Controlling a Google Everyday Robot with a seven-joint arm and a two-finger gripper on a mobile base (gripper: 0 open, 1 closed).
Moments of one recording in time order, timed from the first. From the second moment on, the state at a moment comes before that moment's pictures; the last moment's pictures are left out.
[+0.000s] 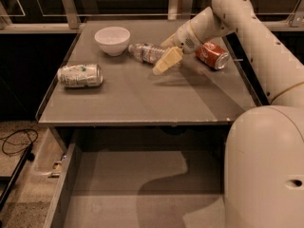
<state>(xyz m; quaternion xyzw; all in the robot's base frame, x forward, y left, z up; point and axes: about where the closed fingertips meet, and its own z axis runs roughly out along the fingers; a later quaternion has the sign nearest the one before) 0.732 -0.054 0.853 -0.56 0.72 0.25 0.32</state>
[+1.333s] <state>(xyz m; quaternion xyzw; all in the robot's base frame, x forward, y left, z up) 0.731 -0.054 0.852 -0.56 0.72 0.25 0.32</state>
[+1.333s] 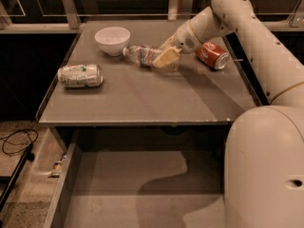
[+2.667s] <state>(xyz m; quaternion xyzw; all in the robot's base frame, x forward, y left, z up) 0.672 -0.073 0.887 -0.60 0.68 0.24 0.34</state>
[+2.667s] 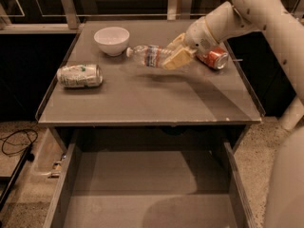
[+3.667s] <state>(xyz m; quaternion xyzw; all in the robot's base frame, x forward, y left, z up) 0.532 -0.108 0.914 -0.58 0.65 0.20 0.45</state>
